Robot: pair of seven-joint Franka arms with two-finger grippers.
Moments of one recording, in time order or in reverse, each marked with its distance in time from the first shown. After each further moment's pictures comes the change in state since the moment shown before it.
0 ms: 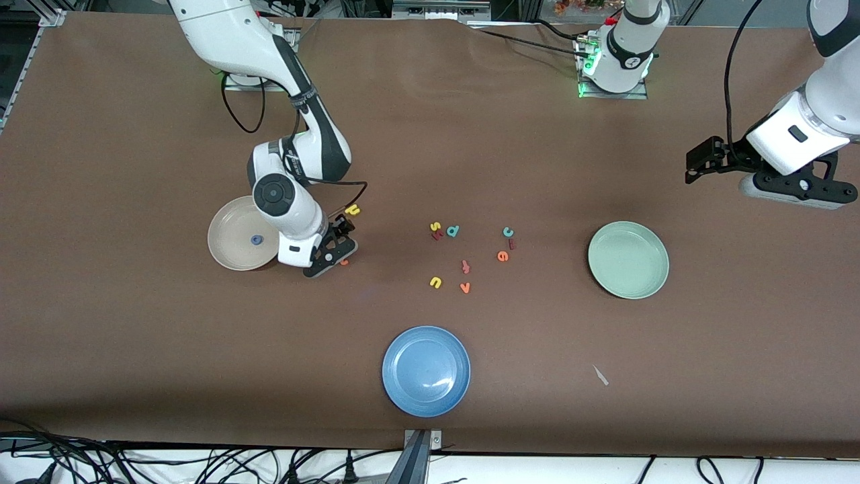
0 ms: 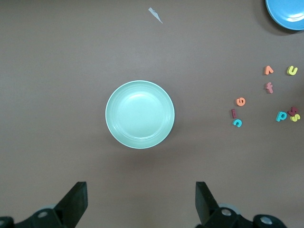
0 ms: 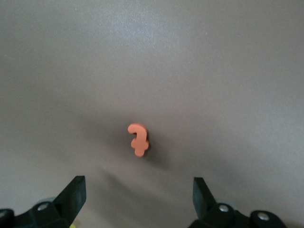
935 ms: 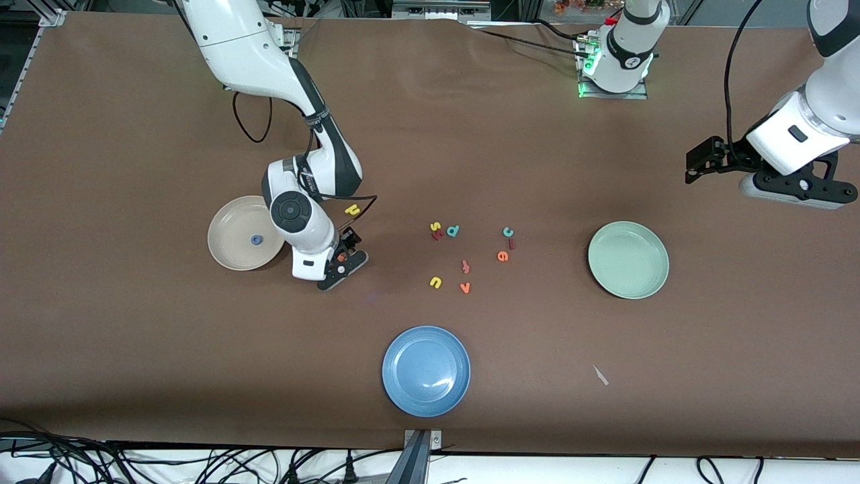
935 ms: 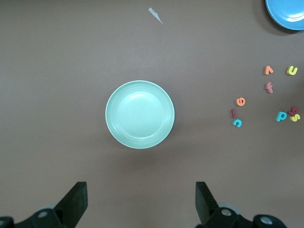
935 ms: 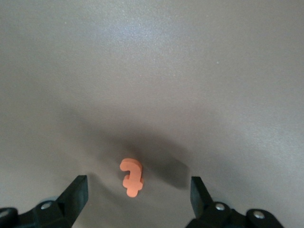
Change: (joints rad) left arm 0.000 0.000 0.000 0.000 0.000 0.000 0.000; right arm 0.002 0.101 0.002 0.102 -0.002 0.000 -0.031
